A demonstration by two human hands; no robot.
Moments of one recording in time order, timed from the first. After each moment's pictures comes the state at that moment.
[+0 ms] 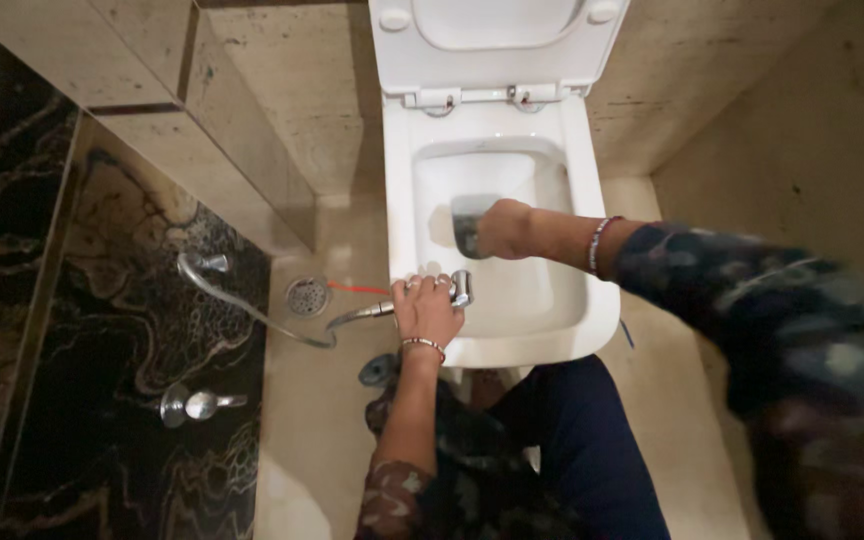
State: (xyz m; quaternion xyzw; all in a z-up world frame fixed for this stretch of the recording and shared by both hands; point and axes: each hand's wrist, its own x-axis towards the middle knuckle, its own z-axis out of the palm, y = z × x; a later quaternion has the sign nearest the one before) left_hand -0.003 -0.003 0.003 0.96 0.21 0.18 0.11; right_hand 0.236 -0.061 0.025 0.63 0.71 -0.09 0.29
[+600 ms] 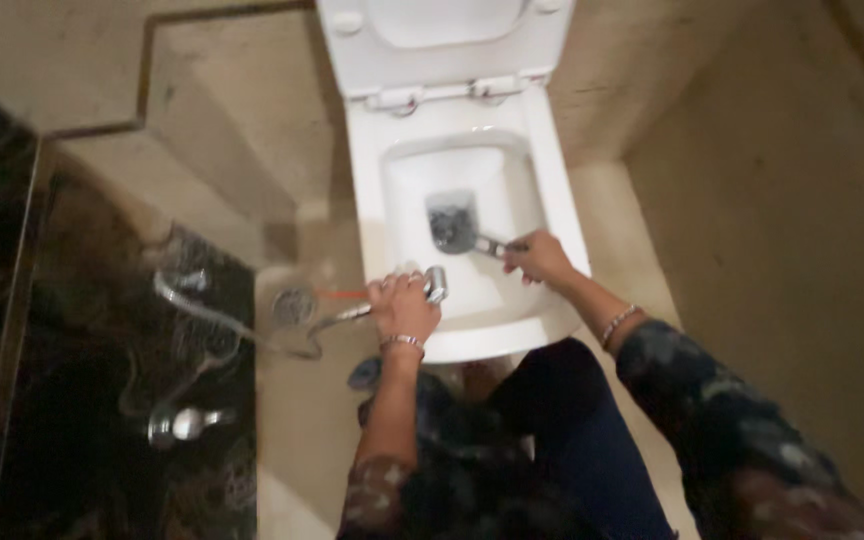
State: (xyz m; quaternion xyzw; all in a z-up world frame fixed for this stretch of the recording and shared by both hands) left_hand -0.006 -0.004 -0.003 0.95 0.20 0.23 0.07; right_hand 0.199 -0.186 0.005 0.86 0.19 -0.32 -0.36
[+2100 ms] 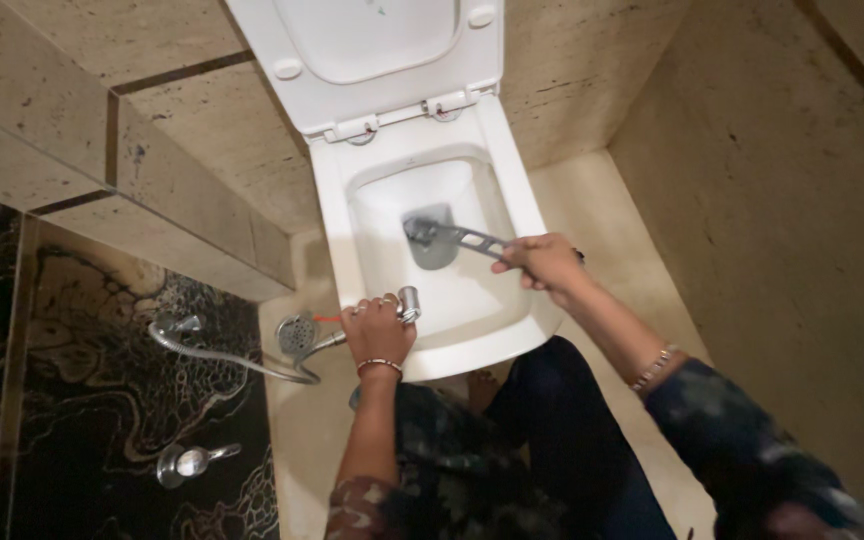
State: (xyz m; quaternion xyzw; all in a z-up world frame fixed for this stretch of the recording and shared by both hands) left_hand -0.001 -0.012 0.016 0.96 0.20 0.18 0.02; right_hand 0.192 -0.234 0.076 0.71 0.03 -0.34 -0.61
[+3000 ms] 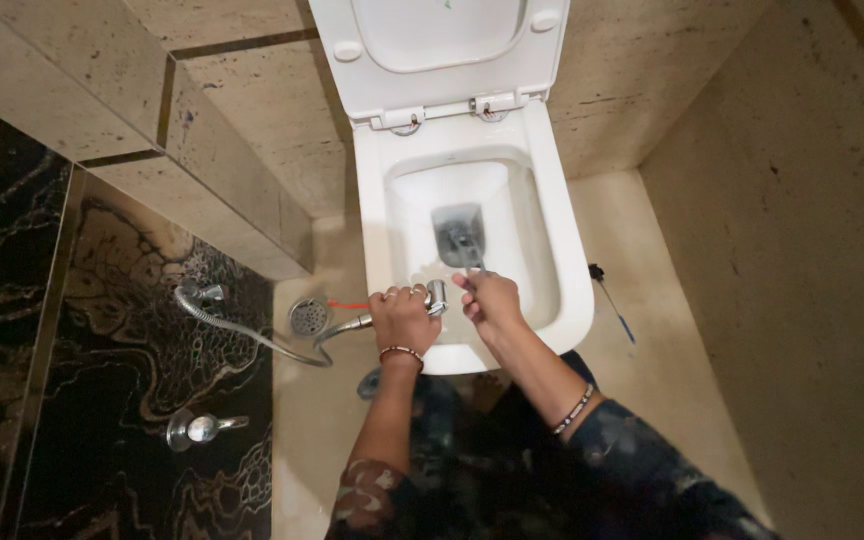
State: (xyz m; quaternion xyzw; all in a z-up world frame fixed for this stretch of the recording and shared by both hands) left_hand -0.002 -0.006 0.011 0.95 0.17 0.24 0.07; right_hand 0.105 -0.126 0.034 0.49 -0.19 -0.36 -0.77
